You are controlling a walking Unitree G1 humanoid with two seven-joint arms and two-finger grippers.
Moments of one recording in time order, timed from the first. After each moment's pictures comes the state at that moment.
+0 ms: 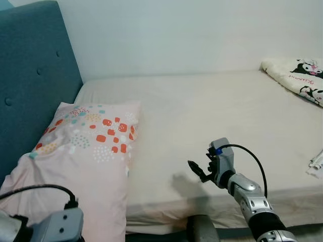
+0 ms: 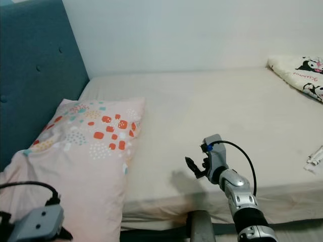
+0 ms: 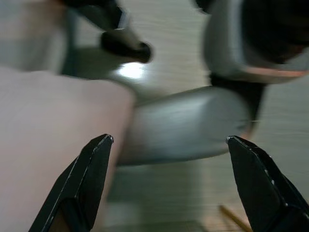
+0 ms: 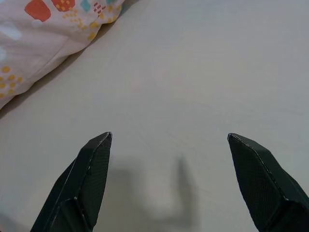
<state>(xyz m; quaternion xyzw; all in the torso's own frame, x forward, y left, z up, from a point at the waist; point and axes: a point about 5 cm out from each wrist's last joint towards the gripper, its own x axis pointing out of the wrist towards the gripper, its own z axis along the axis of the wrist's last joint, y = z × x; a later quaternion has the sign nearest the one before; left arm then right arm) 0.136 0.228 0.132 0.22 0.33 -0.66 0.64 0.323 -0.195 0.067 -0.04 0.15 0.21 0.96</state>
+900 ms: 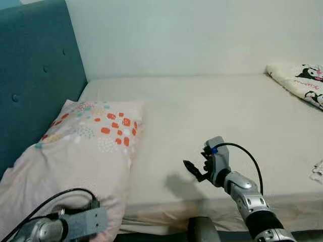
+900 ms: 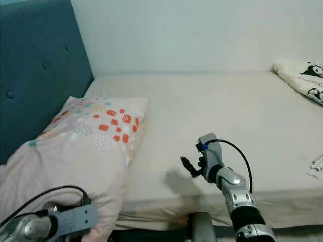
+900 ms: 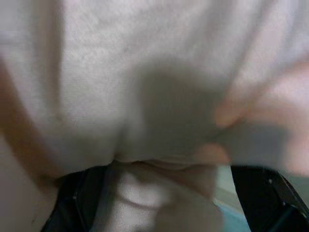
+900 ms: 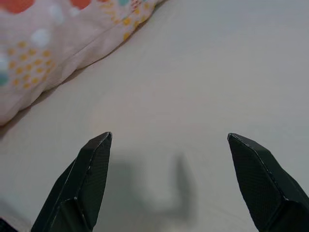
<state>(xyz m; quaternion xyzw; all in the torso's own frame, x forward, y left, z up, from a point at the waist) 0.229 0.218 0.039 0.49 0.23 -0.35 0.76 0.323 -0.185 0.068 -0.04 0.16 0.23 0.96</state>
